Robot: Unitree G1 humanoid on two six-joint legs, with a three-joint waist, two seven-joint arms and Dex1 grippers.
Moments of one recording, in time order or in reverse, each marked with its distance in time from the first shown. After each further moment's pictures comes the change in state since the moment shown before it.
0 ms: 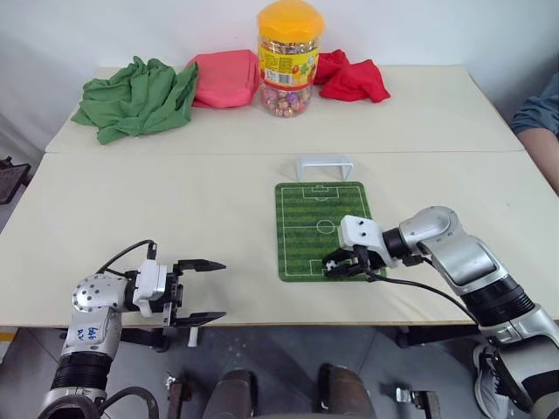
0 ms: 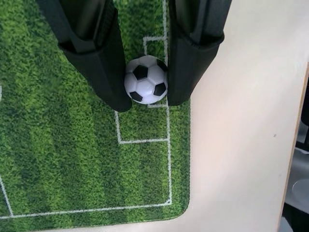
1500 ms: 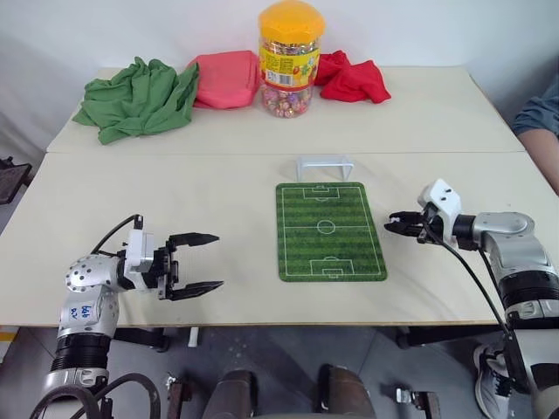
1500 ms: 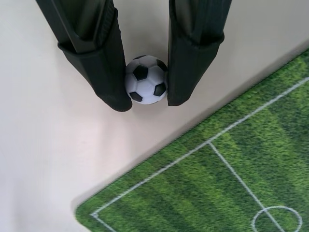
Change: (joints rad) left arm -0.109 -0.003 0.074 0.001 -0.047 0.146 0.038; right arm -0.054 -0.015 -0.358 0.694 0.010 -0.332 -0.189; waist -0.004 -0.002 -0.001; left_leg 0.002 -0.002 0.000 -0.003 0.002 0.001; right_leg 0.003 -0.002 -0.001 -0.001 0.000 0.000
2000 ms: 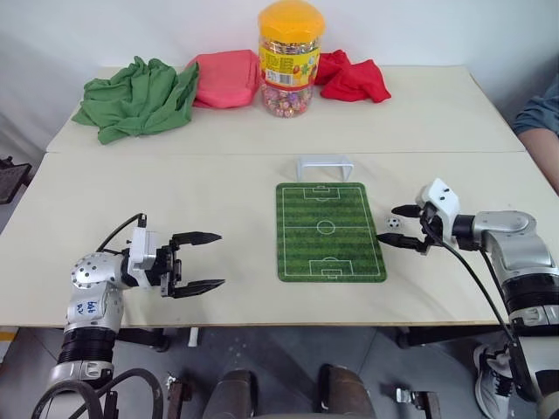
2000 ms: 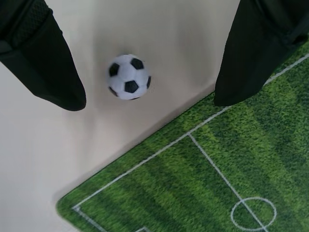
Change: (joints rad) left arm -0.030 -0.014 -0.010 0.065 0.003 -0.016 -0.026; right arm 0.018 -0.009 0.028 -0.099 0.013 0.112 0.016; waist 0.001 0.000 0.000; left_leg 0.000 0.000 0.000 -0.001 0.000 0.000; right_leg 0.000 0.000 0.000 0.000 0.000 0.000
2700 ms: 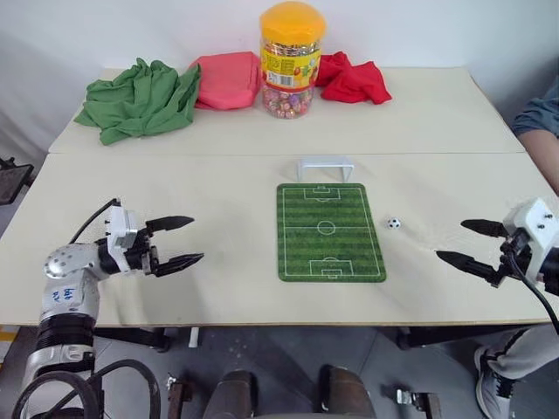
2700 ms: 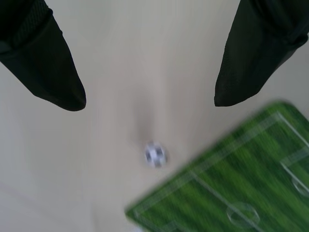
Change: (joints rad) left arm -0.116 0.054 0.051 0.160 0.015 0.045 0.055; right arm 0.548 -0.211 -0.413 -0.665 0.264 0.210 -0.104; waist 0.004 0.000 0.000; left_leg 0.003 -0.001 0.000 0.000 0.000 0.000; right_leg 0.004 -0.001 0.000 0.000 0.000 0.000
